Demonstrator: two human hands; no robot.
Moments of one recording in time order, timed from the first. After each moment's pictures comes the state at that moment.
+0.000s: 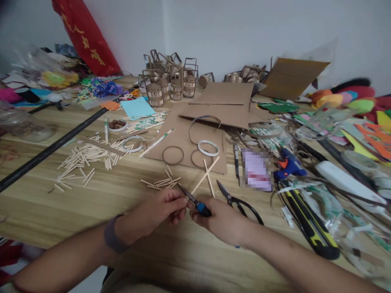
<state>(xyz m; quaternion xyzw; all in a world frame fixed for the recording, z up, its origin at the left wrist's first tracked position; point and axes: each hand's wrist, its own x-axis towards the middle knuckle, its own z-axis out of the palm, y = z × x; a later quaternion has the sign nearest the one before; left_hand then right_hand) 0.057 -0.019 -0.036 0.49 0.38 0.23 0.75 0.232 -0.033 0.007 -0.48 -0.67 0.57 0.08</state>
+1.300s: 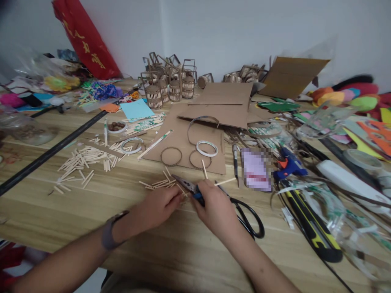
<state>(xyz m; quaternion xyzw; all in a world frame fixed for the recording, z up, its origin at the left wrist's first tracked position) 0.047 -0.011 -0.033 0.81 0.44 0.17 0.34 0.231 -0.029 -0.027 -0.59 -0.78 0.14 0.16</state>
